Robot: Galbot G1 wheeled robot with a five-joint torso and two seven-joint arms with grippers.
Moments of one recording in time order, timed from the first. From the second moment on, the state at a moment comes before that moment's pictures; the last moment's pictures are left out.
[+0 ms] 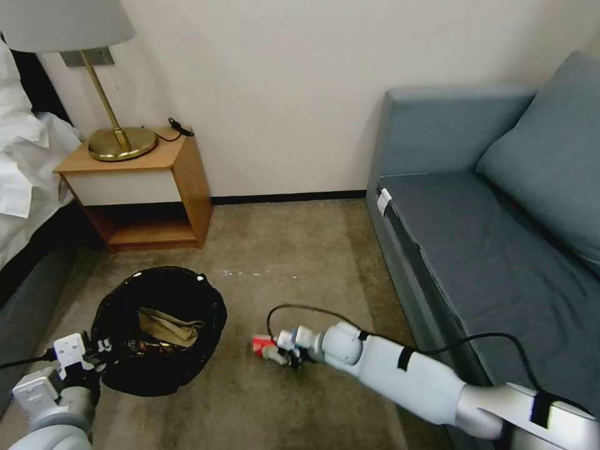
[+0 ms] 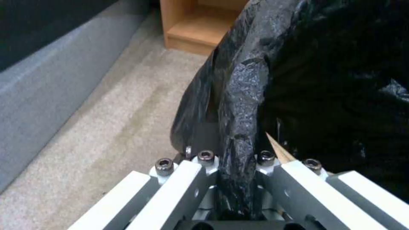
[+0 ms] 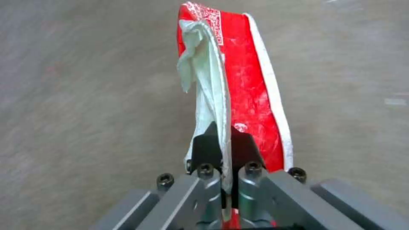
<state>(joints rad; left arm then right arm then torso) 1.82 -1.21 -0.91 -2.21 -0.70 0.34 -0.36 -0.53 1.17 -0.59 1.24 0.26 -0.37 -0.34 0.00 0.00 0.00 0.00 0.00</state>
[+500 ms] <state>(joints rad) 1.83 -1.21 -0.91 -2.22 -0.70 0.34 -0.36 -0.40 1.09 -0.37 1.40 0.71 -0.31 -0.25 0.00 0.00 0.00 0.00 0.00</state>
